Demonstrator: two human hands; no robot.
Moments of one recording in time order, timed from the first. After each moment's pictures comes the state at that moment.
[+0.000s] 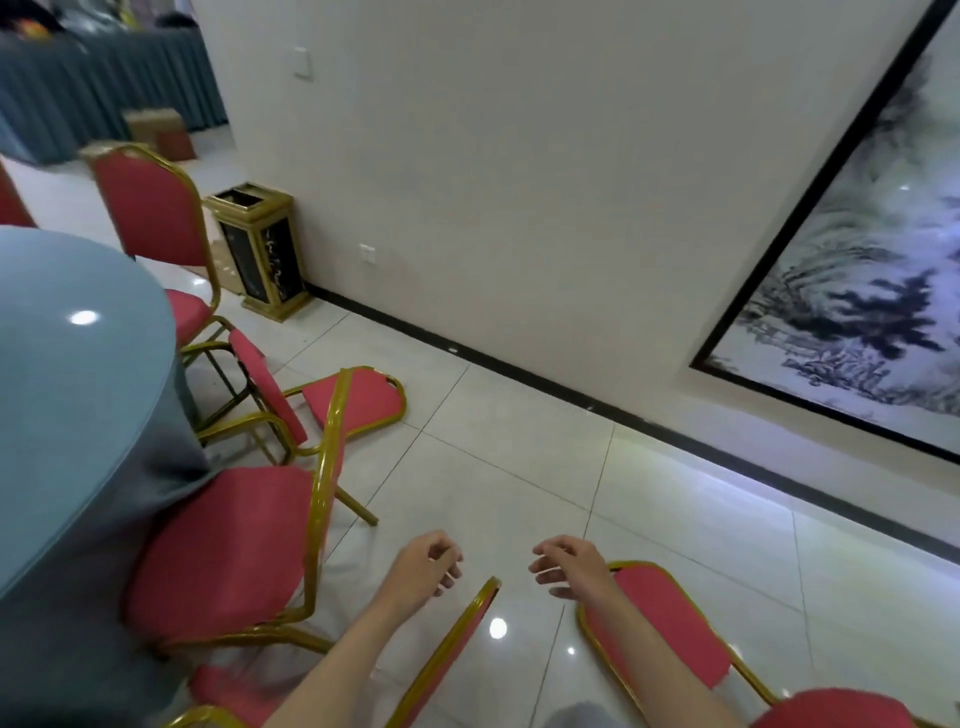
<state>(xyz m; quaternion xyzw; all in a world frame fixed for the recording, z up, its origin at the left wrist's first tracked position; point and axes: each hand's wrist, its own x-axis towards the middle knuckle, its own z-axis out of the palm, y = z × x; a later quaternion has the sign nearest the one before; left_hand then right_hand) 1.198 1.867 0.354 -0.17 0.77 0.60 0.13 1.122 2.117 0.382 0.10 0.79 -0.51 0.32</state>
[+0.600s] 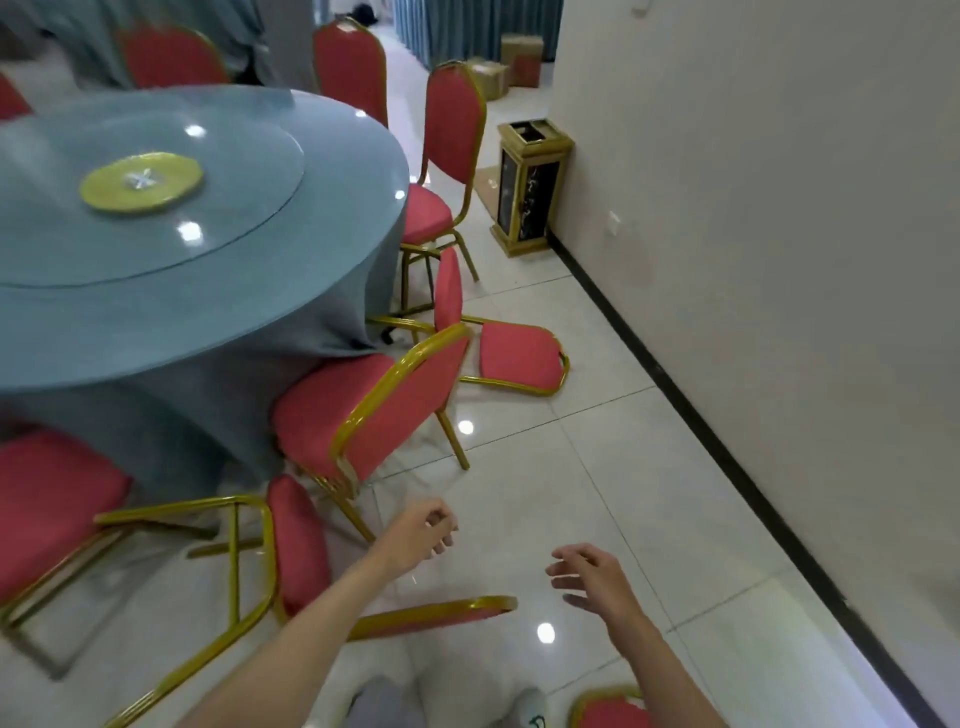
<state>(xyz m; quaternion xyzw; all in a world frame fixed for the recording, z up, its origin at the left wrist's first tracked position) 1.116 1.929 0.342 -0.44 0.72 0.54 0.00 0.897 2.132 0.343 -0.09 0.75 -0.42 0.51</state>
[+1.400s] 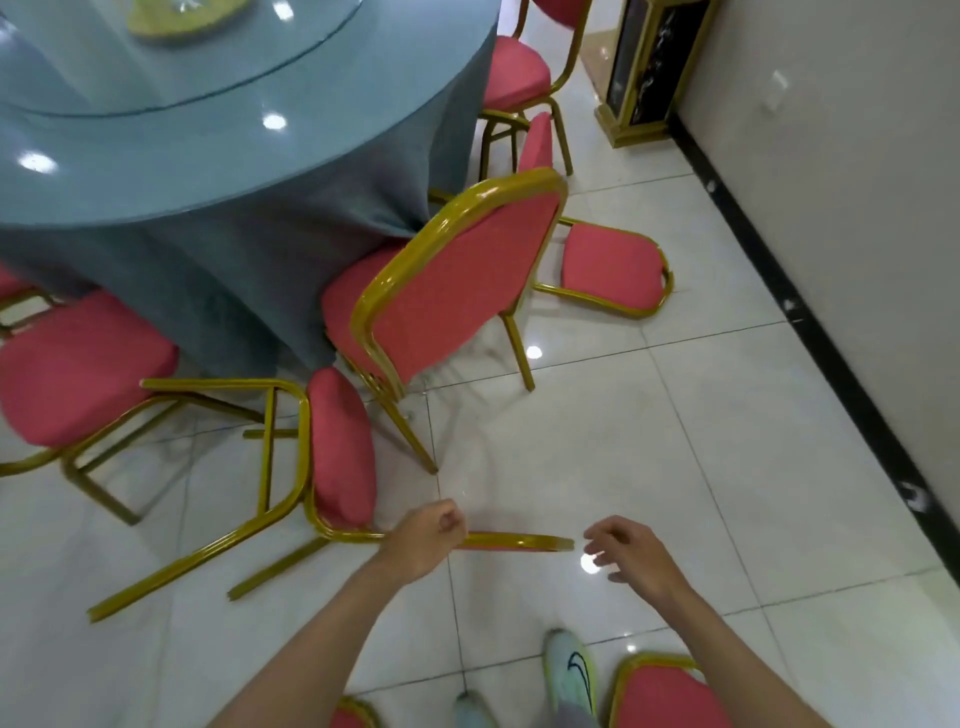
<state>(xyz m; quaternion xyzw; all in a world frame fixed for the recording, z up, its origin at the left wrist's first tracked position) 1.175 1.966 0.143 -0.53 0.68 0.50 0.05 0.889 2.104 0.137 -0.22 0.75 -0.27 0.56</state>
